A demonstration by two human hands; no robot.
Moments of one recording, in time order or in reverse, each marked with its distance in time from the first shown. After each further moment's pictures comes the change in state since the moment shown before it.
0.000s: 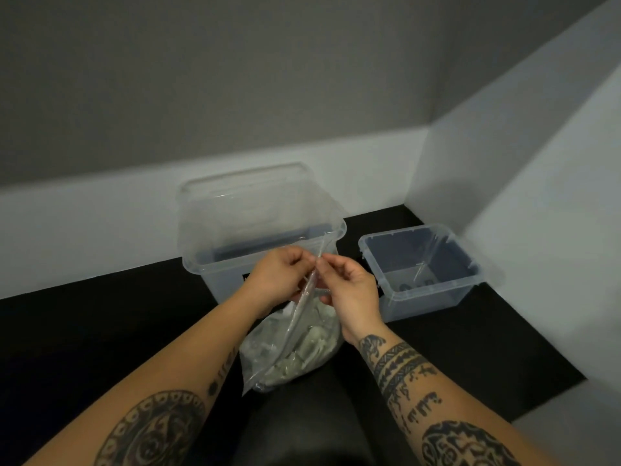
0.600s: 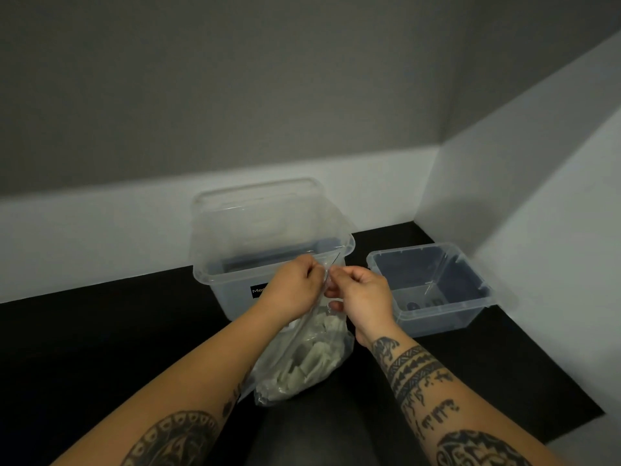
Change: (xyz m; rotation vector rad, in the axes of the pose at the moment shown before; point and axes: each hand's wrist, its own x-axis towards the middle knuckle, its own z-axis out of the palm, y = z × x) left_hand -0.002 0.017 0.009 0.348 0.133 0.083; right_hand 0.016 -0.019 -0.001 -0.110 0.006 0.057
